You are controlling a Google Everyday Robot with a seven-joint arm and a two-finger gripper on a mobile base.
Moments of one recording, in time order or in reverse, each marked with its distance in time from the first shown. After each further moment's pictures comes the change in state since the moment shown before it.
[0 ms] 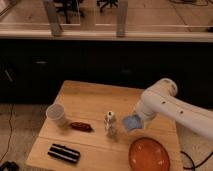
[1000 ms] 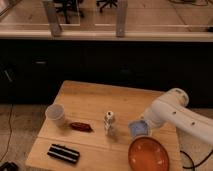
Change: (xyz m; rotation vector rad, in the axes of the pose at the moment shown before) arm 0.019 0.040 0.012 0.012 -0.007 0.086
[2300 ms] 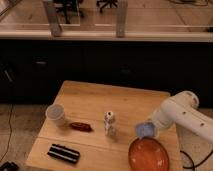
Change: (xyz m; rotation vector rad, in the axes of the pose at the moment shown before) arm 0.027 0.017 0.007 -0.018 -0.027 0.028
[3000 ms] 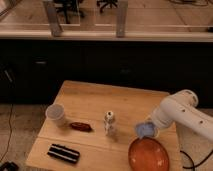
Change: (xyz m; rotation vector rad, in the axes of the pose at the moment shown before) arm 0.003 -0.001 0.003 -0.020 -0.007 -0.013
